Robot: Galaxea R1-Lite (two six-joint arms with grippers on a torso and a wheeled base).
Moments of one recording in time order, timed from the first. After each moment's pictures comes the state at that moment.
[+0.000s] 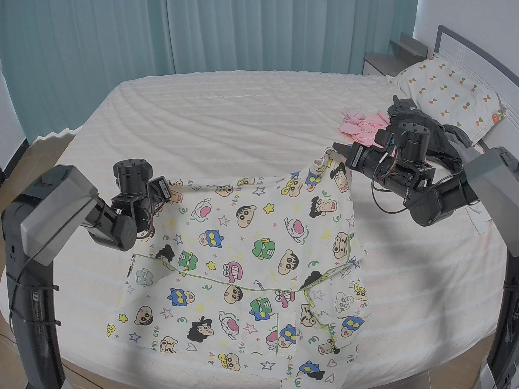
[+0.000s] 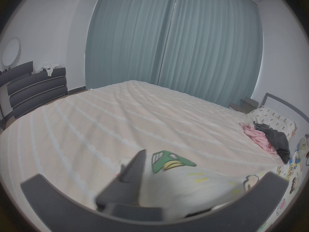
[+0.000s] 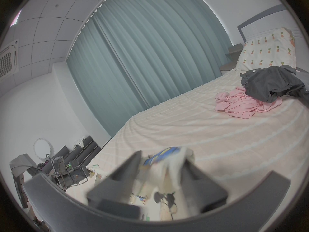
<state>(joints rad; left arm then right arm) -0.15 2.33 -1.27 -0.85 0.34 -0.35 0.28 2.22 -1.35 -0.85 0.19 0.42</state>
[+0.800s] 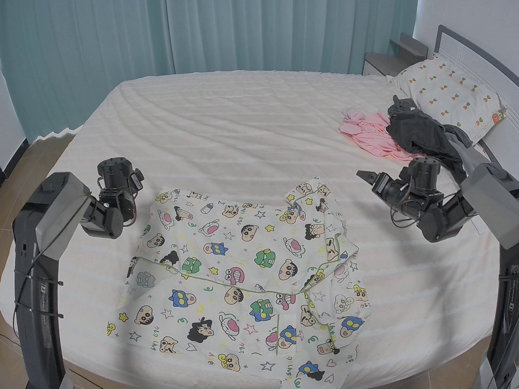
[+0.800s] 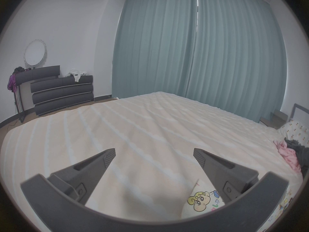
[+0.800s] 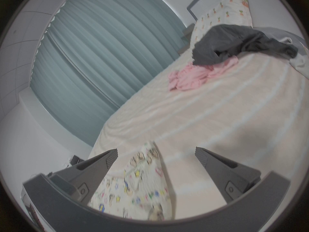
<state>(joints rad) 0.00 2.49 -1.51 -0.82 0.48 -0.35 0.12 2.34 -1.25 -0.87 0.17 0.65</state>
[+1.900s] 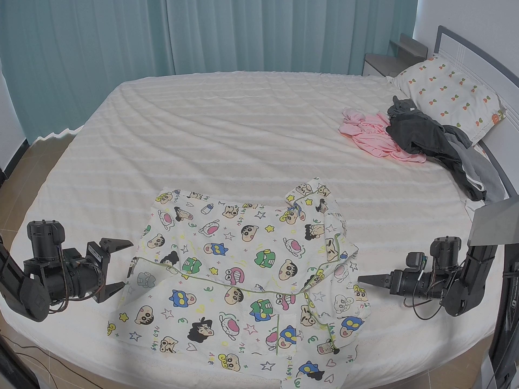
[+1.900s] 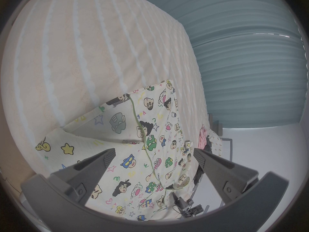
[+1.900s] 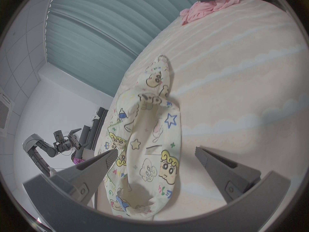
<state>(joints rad) 0.10 1.77 -0.32 -0.89 -0.43 -1.12 0.05 2.33 -0.44 -1.30 0.71 0.41</state>
